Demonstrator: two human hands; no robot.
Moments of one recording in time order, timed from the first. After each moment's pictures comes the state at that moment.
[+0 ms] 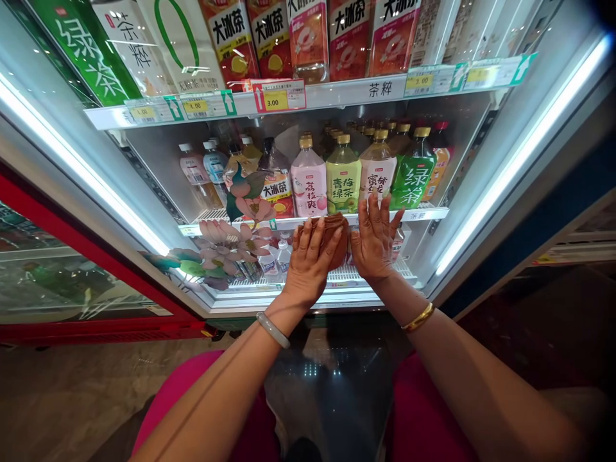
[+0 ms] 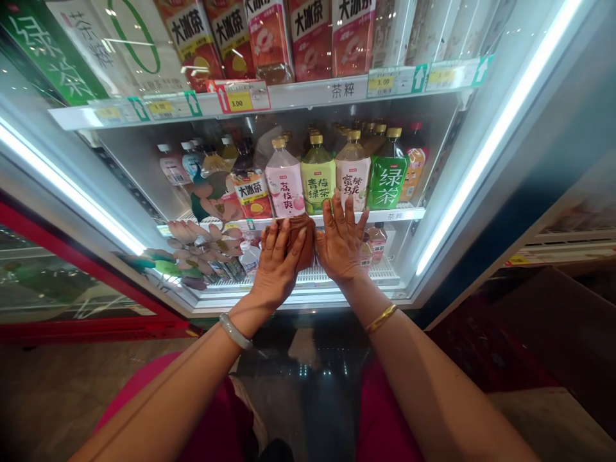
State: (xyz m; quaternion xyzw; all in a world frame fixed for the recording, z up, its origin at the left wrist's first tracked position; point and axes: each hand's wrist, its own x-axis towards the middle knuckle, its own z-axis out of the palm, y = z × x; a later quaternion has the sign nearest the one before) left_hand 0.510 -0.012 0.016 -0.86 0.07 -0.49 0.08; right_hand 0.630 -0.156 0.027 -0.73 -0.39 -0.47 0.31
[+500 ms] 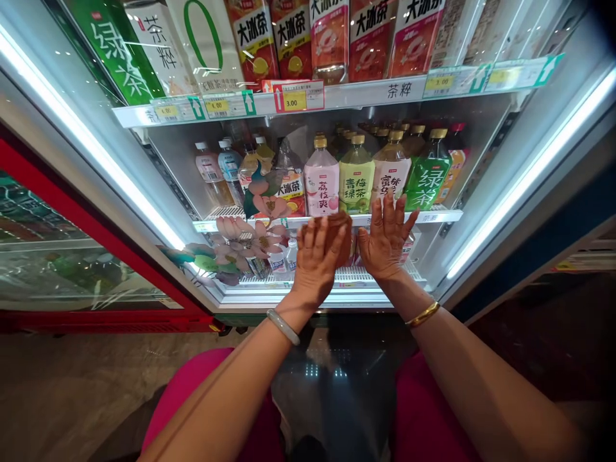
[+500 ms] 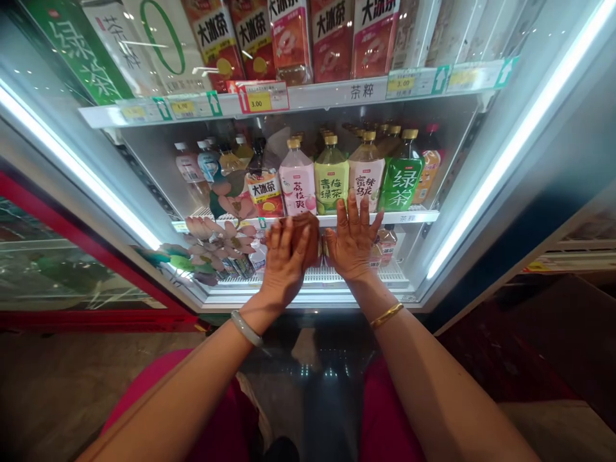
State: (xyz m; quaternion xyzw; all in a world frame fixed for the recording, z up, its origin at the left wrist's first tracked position) left_hand 0.506 -0.008 0.010 -0.86 0.03 -0.51 0.07; right_hand 0.640 -0.141 0.021 -0.72 -0.35 -0.53 0.28
